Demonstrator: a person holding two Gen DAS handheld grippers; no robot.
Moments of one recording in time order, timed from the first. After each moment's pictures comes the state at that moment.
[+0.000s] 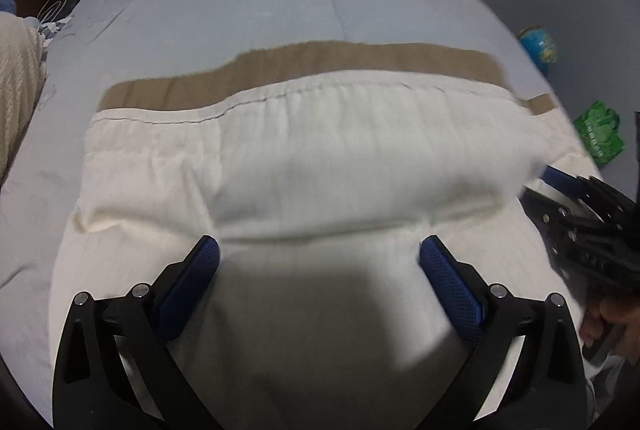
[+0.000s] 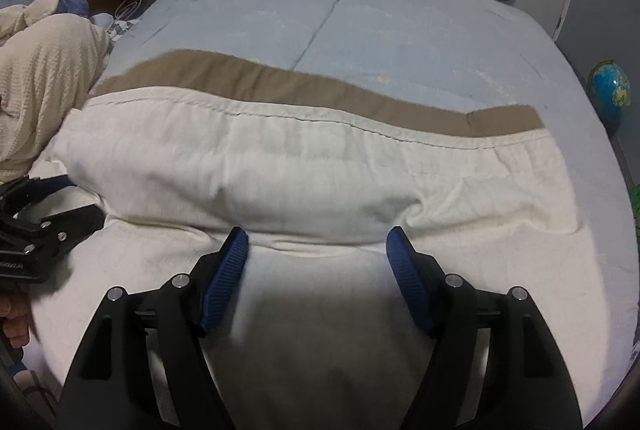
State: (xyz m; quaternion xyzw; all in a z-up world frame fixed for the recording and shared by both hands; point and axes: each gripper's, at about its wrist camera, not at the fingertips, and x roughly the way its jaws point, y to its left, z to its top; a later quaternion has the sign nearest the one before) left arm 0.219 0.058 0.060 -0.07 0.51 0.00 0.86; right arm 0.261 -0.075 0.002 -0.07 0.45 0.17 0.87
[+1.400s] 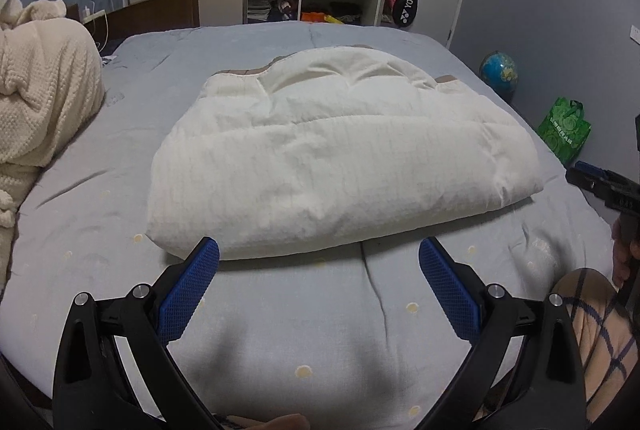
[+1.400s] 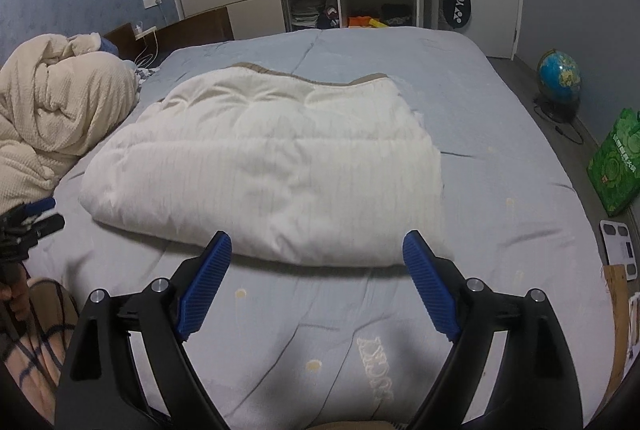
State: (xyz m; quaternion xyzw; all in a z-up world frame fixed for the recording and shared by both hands) left arm -0.026 0.014 0.103 -0.03 0.39 0.00 0.92; right arm 0.011 -0.219 0.046 -0.01 0.36 0.16 0.92
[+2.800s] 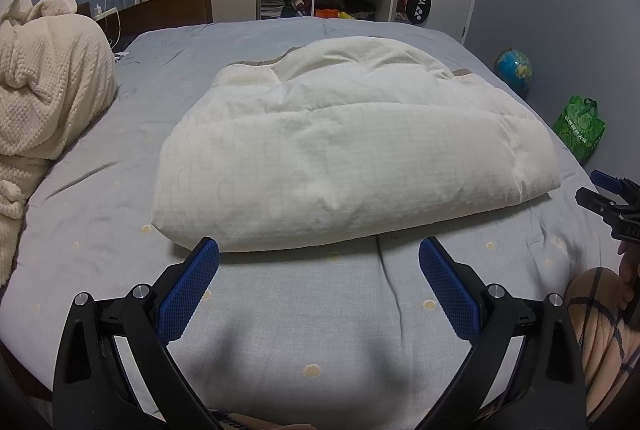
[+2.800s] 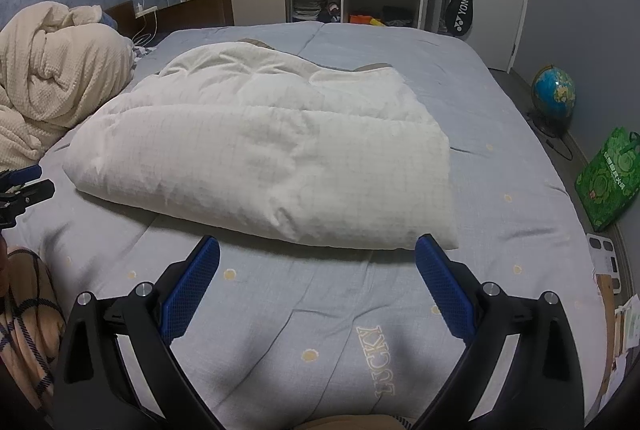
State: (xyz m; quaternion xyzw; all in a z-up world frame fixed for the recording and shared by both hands) left arm -0.026 0.013 0.090 -0.03 0.39 0.03 0.92; right arm 0.006 -0.206 0.025 -0.06 0.36 0.15 0.92
